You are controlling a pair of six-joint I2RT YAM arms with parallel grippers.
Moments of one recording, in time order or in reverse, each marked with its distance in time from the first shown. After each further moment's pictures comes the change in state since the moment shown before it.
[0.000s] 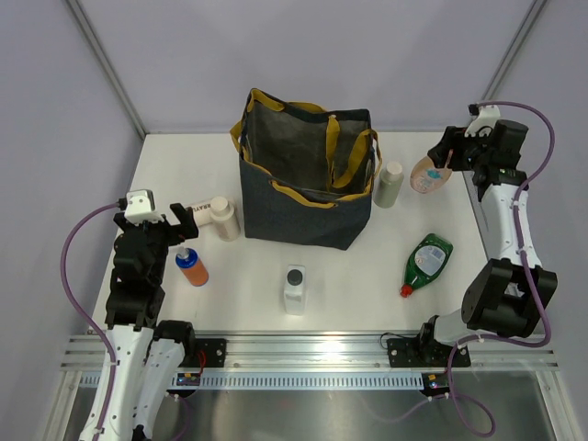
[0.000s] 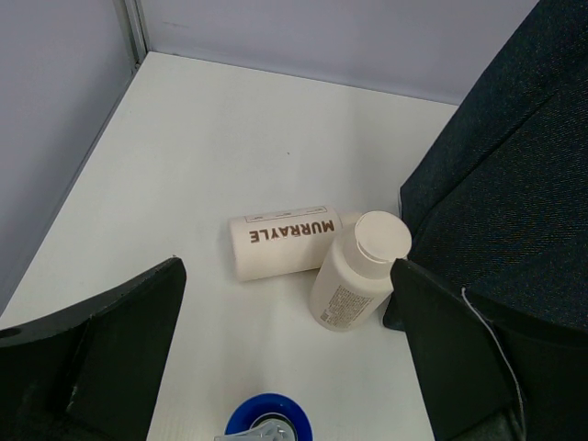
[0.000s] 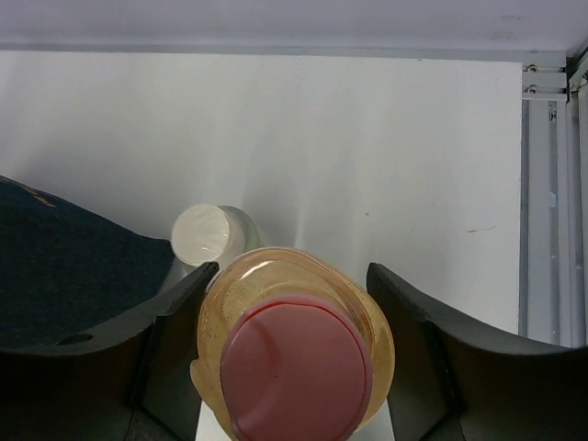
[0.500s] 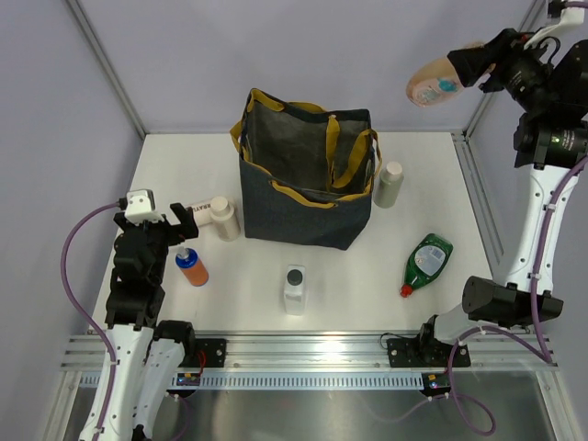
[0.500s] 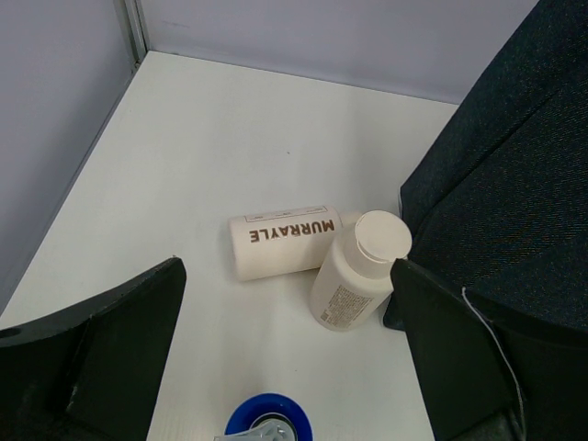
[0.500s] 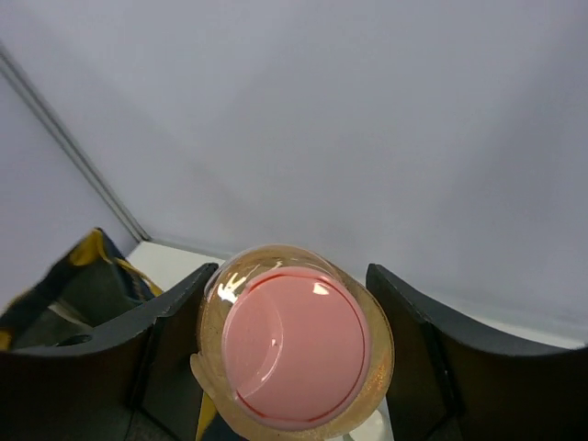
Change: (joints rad) left arm 0.000 0.002 0.000 0.000 0.000 0.000; right arm 0.015 0.068 0.777 -0.139 -0.193 0.371
